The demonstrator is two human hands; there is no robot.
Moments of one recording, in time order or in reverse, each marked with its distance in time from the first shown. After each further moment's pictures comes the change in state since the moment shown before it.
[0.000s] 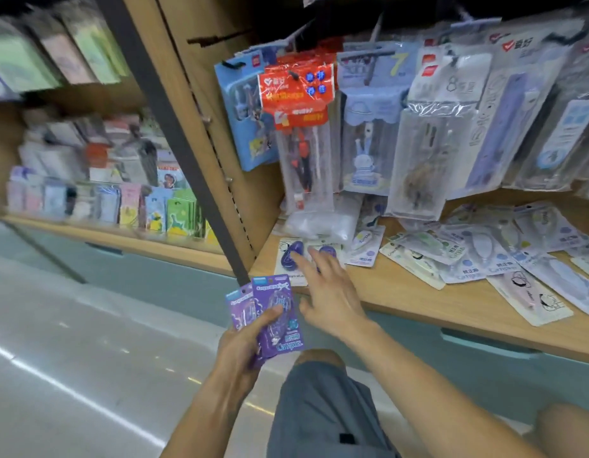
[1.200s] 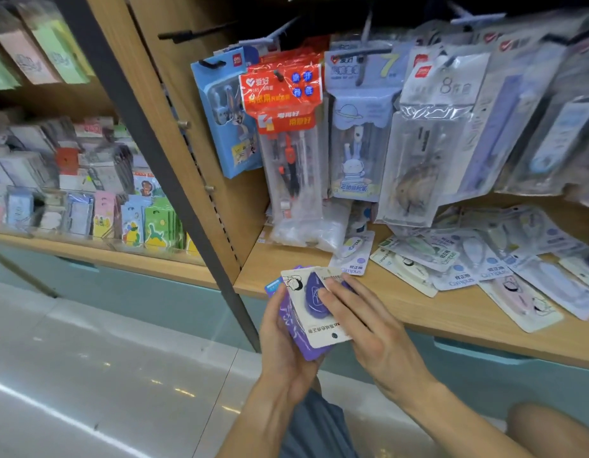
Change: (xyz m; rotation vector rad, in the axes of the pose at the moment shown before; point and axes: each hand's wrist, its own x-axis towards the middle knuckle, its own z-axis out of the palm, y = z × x) left_hand -0.024 -0.006 0.086 -0.268 -0.364 -0.119; right_hand -0.079 0.041 -0.030 0.035 0.303 -0.299
